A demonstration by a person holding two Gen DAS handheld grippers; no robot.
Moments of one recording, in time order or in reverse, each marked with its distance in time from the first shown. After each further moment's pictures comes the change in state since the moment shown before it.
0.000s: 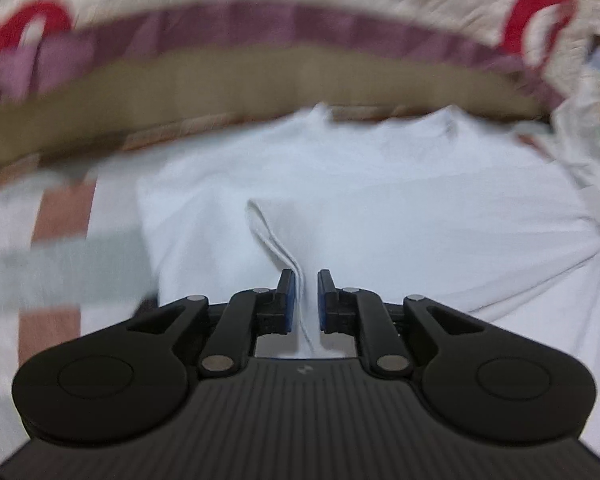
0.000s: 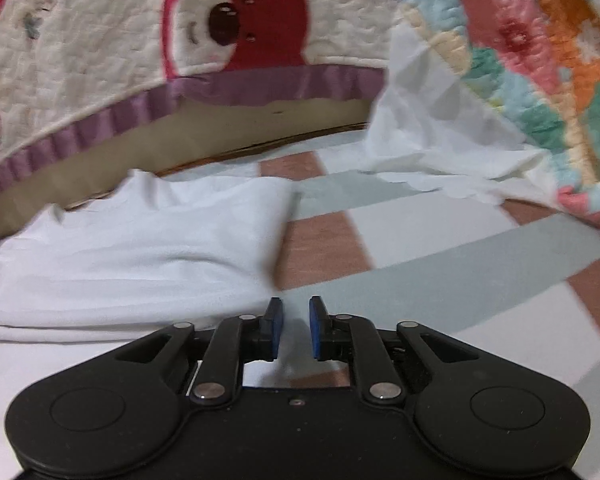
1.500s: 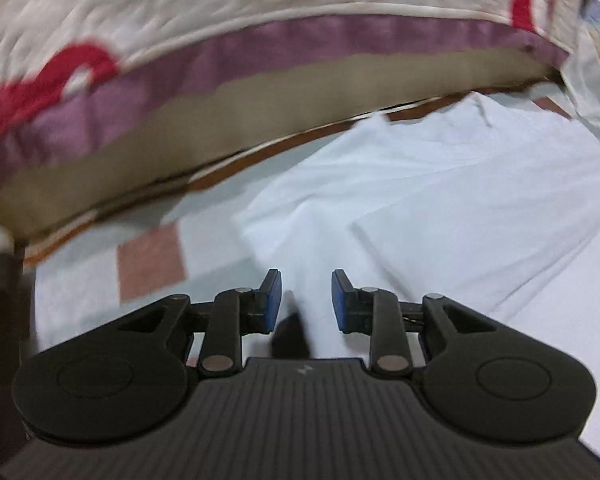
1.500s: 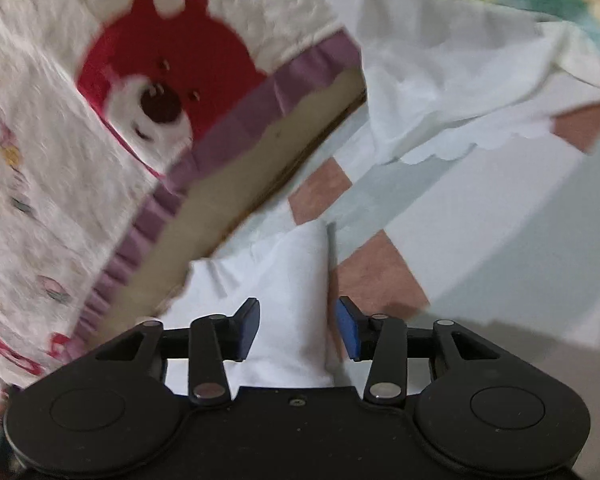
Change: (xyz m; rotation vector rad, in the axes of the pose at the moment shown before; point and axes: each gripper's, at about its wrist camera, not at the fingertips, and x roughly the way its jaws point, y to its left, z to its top) left arm 0.002 0.066 -0.021 0.125 0.088 0.084; right arm 0.065 -0.049 0.048 0.488 0.126 0.398
